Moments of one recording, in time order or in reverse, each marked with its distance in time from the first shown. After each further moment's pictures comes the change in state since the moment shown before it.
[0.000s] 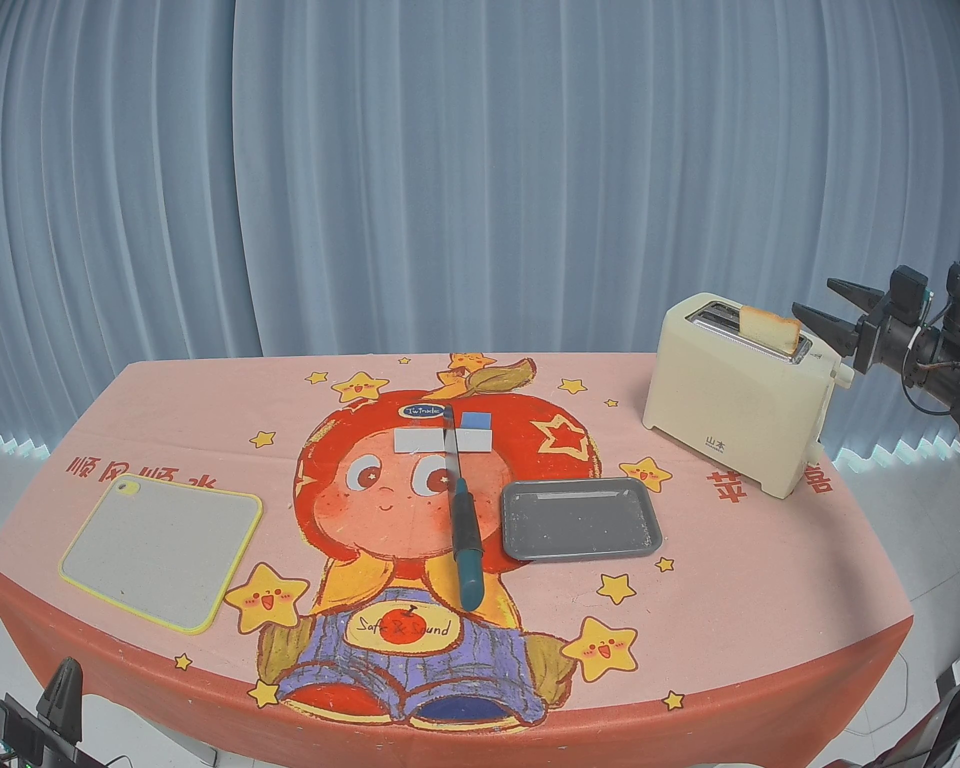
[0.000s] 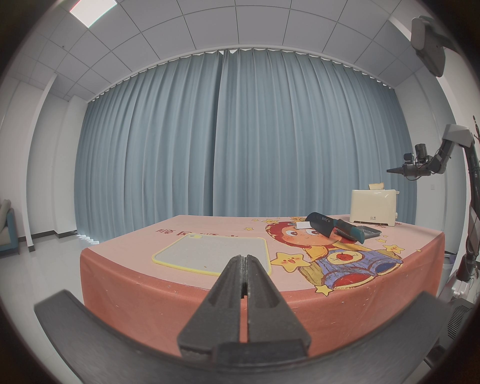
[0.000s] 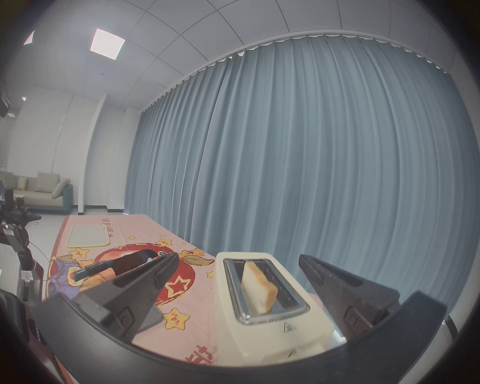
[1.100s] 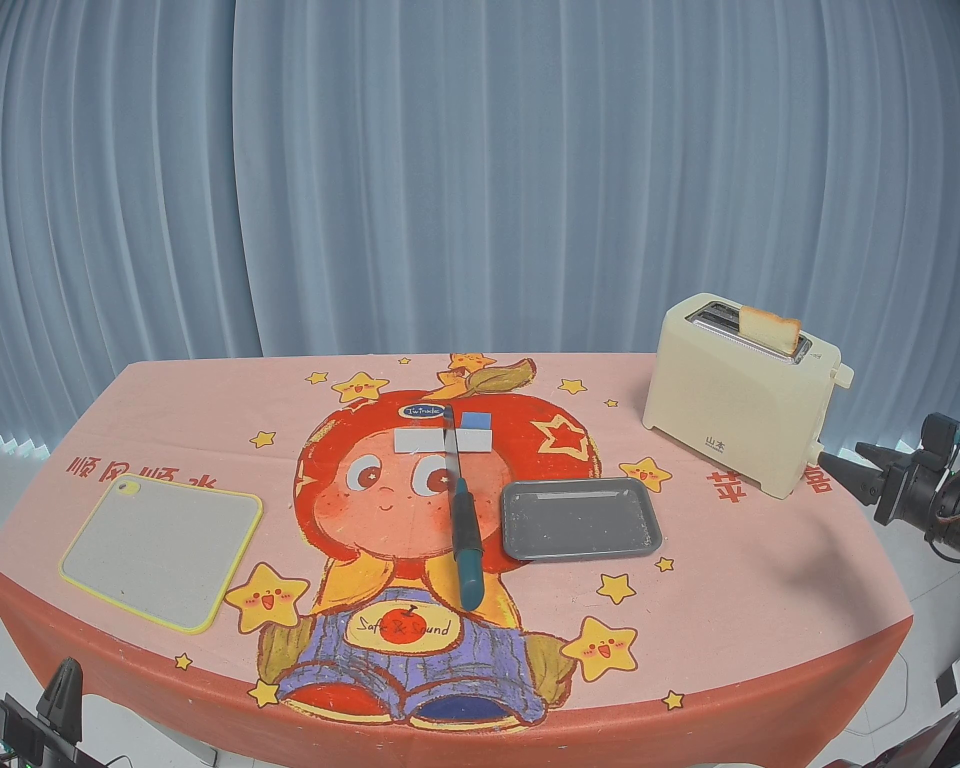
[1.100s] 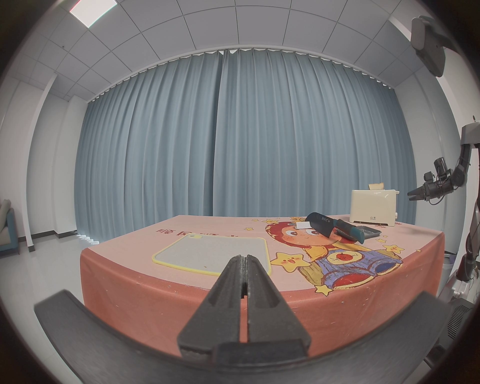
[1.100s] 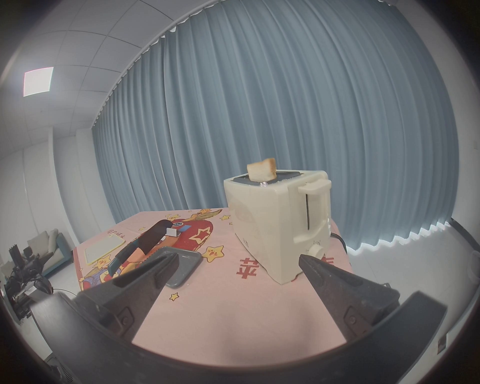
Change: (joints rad) left arm 0.000 0.000 0.000 0.000 -0.001 0.000; right arm -0.011 -0.295 0.572 -0.010 -0.141 0.219
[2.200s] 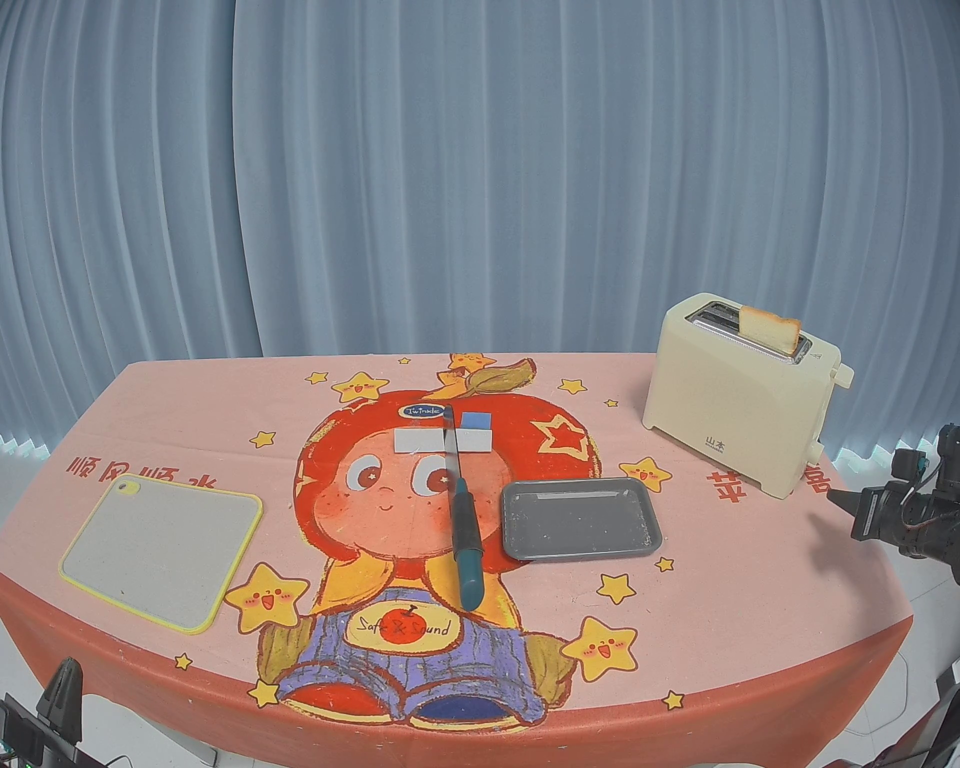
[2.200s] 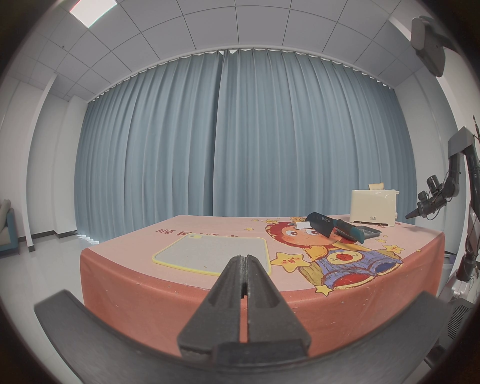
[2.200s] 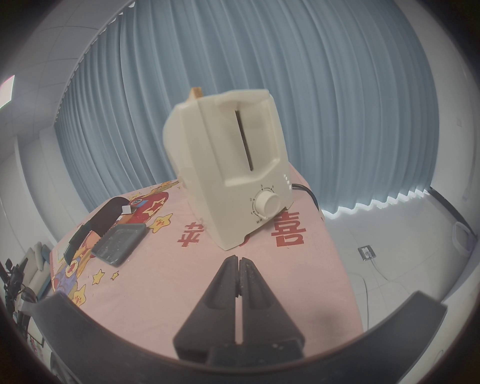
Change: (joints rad) left arm 0.000 0.000 0.000 0.000 -0.001 0.000; right arm -0.103 0.282 -0.018 -0.015 -0.063 -0.053
